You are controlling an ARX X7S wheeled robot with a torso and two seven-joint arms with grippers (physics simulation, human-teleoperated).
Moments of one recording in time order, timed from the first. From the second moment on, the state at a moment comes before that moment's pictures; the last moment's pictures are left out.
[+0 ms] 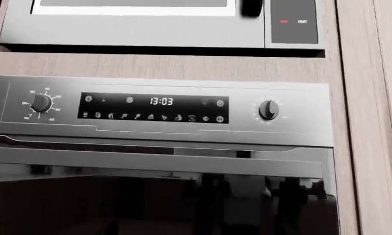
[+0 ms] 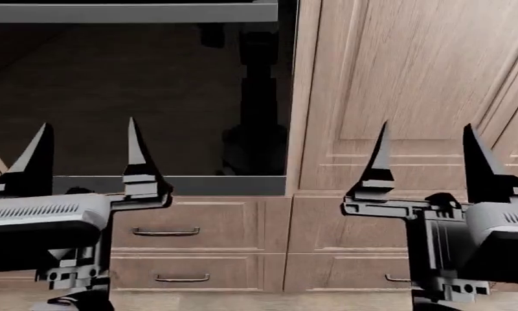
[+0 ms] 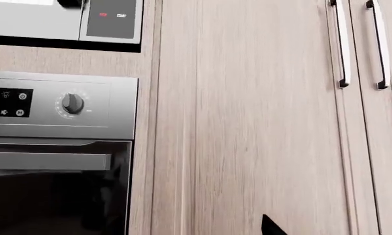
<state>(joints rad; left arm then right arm) -0.16 -0.15 0.01 0.69 -0.15 -0.27 -0.18 0.15 0.16 -0.05 -0.85 0.07 0.45 0.21</state>
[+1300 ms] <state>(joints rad) -0.28 -0.21 -0.04 0.88 -0.24 -0.34 -0.26 0.26 0.25 -0.03 -1.03 0.12 0.55 0.28</state>
